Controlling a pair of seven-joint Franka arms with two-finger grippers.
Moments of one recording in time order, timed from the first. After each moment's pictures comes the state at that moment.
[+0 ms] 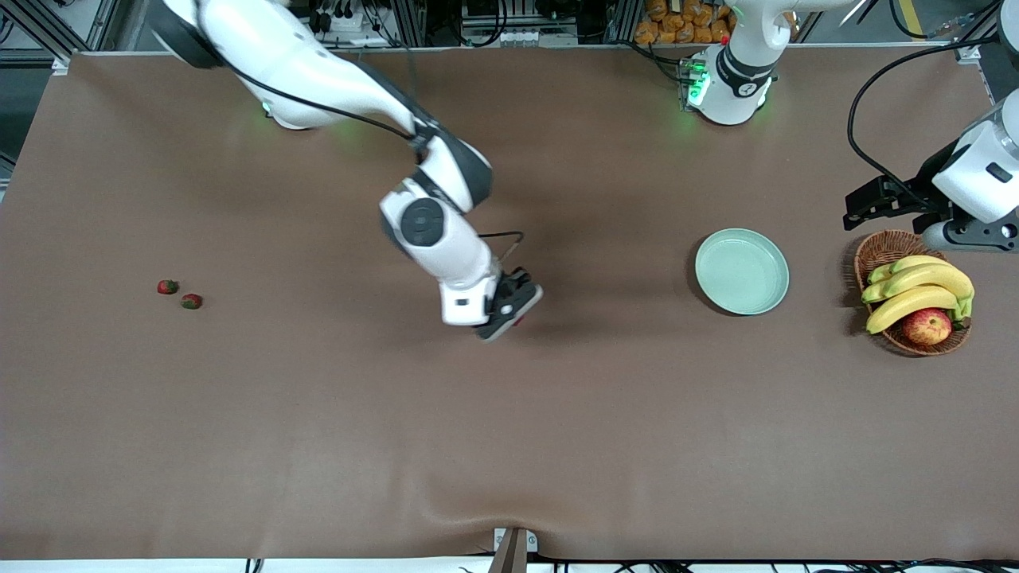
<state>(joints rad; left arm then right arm) -0.01 0.02 -0.05 -1.63 -0.02 1.61 0.00 0.50 0.81 0.29 -1.50 -0.02 2.59 -0.03</state>
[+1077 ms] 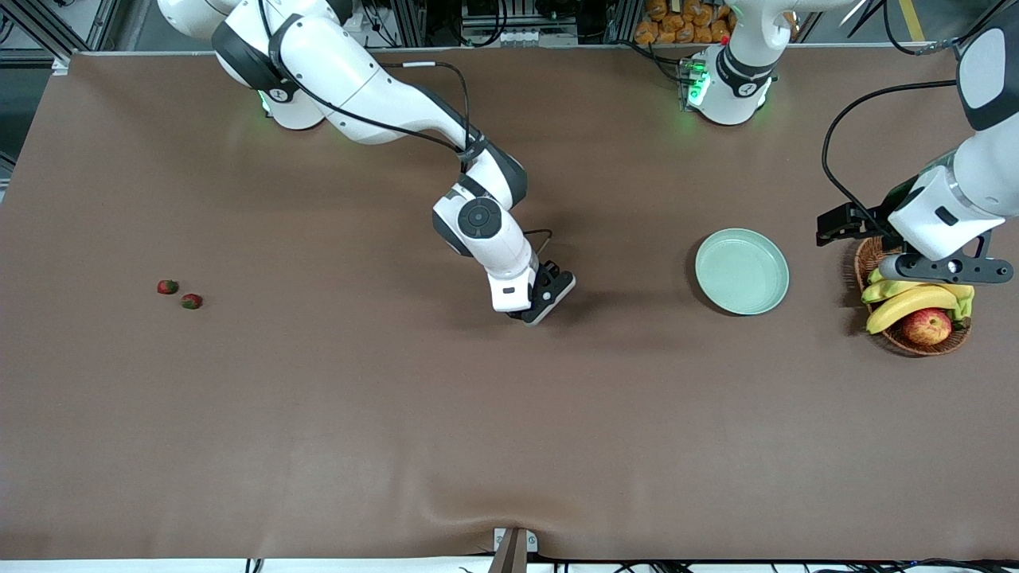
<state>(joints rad) -0.02 0.10 -0.06 -1.63 -0.02 1.61 0.00 0.64 0.92 0.20 -1.44 -0.02 2.65 0.00</state>
